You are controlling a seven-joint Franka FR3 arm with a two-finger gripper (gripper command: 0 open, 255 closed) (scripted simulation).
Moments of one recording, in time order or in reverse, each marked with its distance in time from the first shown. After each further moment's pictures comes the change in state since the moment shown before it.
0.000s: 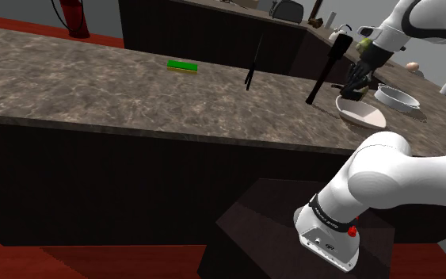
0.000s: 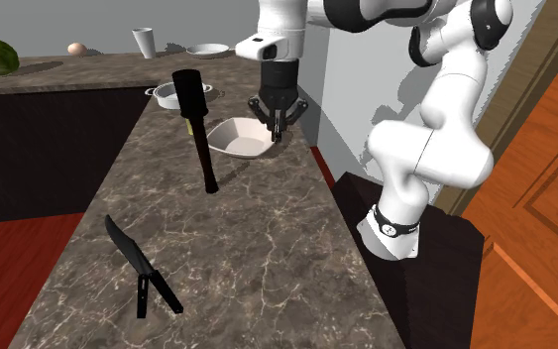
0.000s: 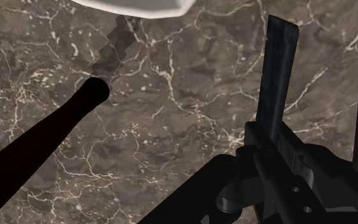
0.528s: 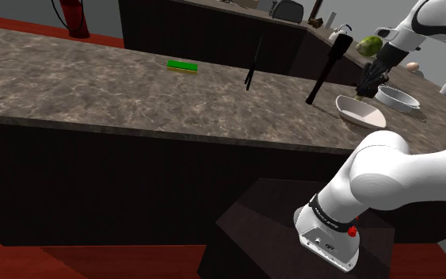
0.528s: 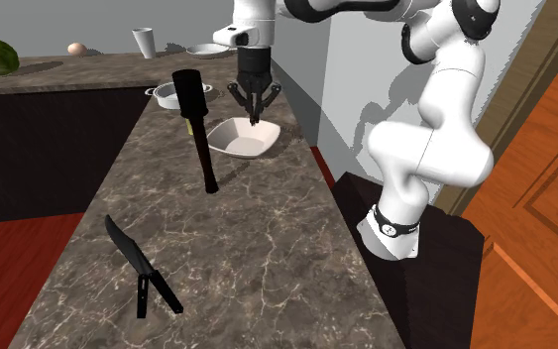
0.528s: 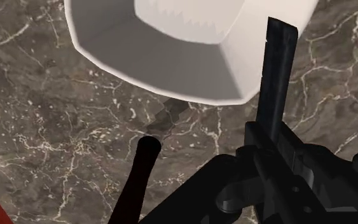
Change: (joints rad) arm 0.057 0.091 -0.198 0.205 -0.091 -0.005 -0.178
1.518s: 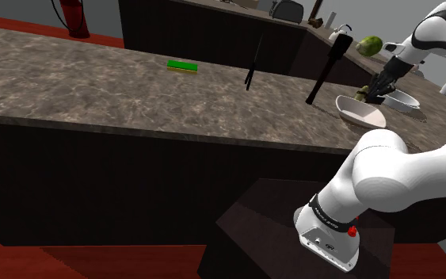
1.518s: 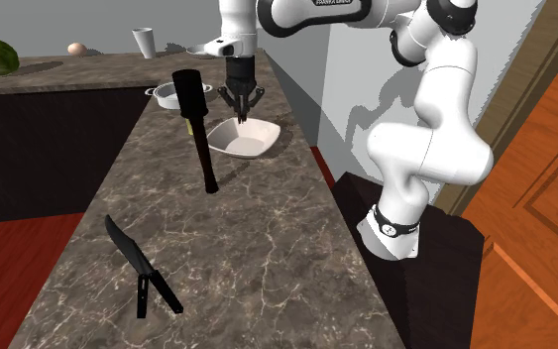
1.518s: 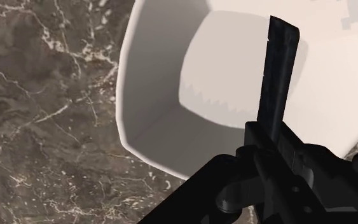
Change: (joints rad) arm 0.094 0.046 -0.246 0.142 -0.102 0.062 -0.153
